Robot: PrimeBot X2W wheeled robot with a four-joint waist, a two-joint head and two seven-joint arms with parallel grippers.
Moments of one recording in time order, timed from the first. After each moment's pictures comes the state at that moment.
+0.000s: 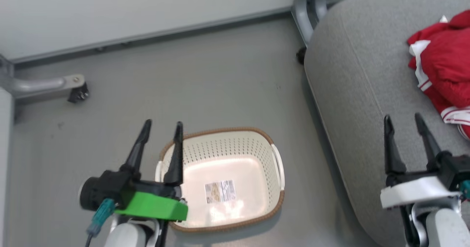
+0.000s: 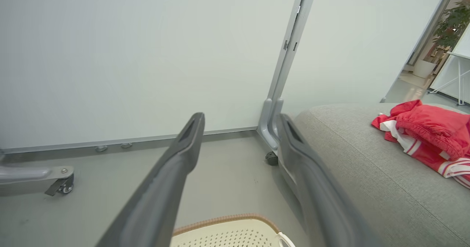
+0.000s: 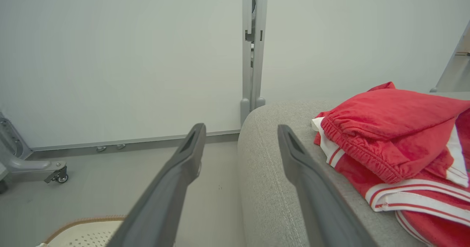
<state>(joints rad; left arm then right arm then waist) -0.13 0.07 -0.29 0.08 -0.31 -0.03 -0.26 -0.11 -0.05 -0.13 0.07 0.11 0.13 -0.26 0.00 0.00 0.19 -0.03</state>
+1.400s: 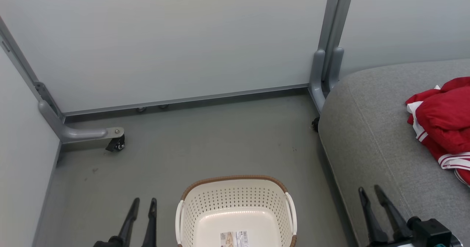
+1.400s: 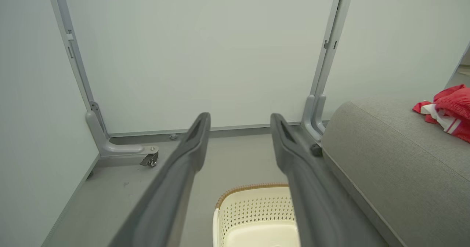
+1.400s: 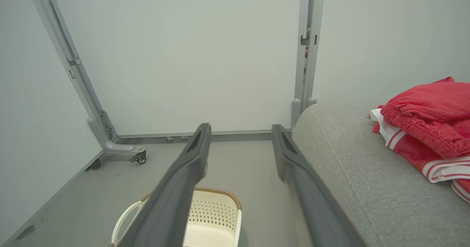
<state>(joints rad) 0.21 0.05 -0.11 0.05 -0.16 -0.10 -0.26 0.21 -0.05 0.03 -0.01 0.18 0.13 -0.26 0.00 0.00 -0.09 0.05</state>
